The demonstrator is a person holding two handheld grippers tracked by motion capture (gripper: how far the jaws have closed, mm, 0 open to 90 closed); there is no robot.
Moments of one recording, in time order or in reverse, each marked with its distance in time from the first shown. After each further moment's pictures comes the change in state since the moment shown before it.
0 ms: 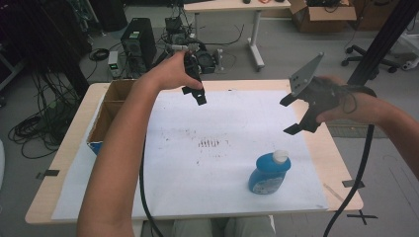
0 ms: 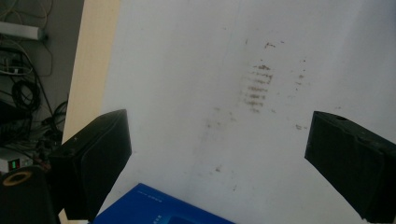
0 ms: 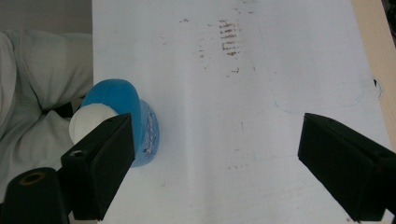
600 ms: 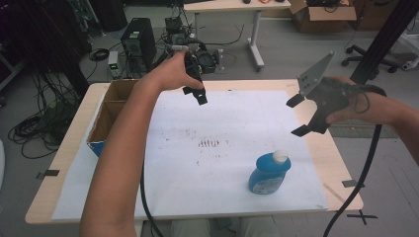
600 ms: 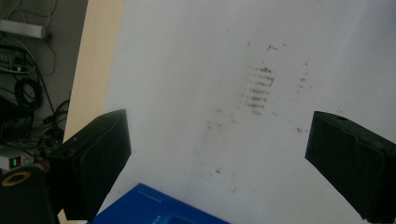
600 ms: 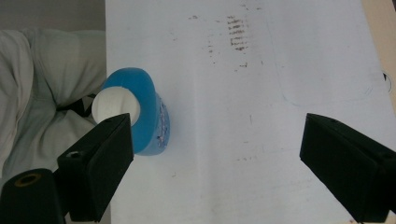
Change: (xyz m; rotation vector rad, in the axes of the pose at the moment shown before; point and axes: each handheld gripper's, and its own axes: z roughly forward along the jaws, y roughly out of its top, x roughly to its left) left arm -0.001 0.000 0.000 -0.011 0.011 -0.017; right arm 0.004 -0.012 -0.012 -0.010 0.028 0.011
